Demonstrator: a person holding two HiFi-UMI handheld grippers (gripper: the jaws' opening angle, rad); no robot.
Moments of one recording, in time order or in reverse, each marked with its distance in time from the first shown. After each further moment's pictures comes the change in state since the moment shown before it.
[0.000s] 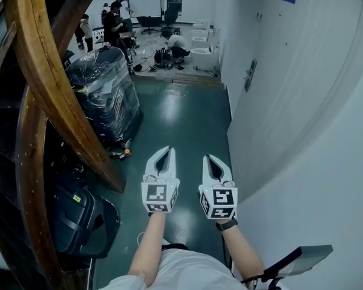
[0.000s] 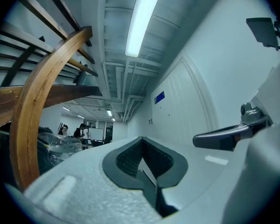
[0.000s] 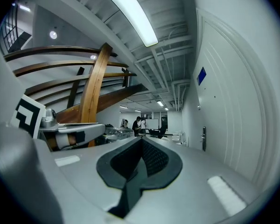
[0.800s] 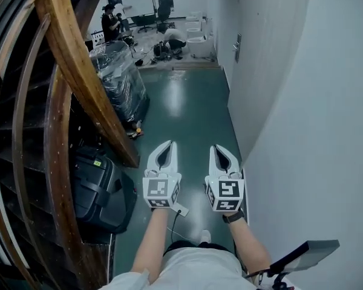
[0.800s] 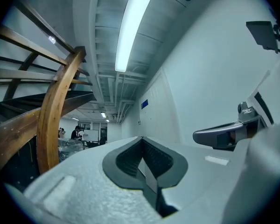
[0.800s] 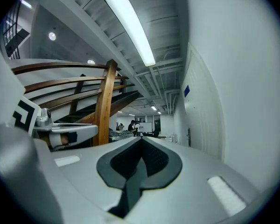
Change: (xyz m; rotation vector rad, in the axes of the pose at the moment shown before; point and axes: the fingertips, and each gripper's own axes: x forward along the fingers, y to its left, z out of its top) left arm -0.272 -0.103 0.061 0.042 0.014 -0.075; right arm -0.282 0.096 0.013 0.017 -0.041 -0.096
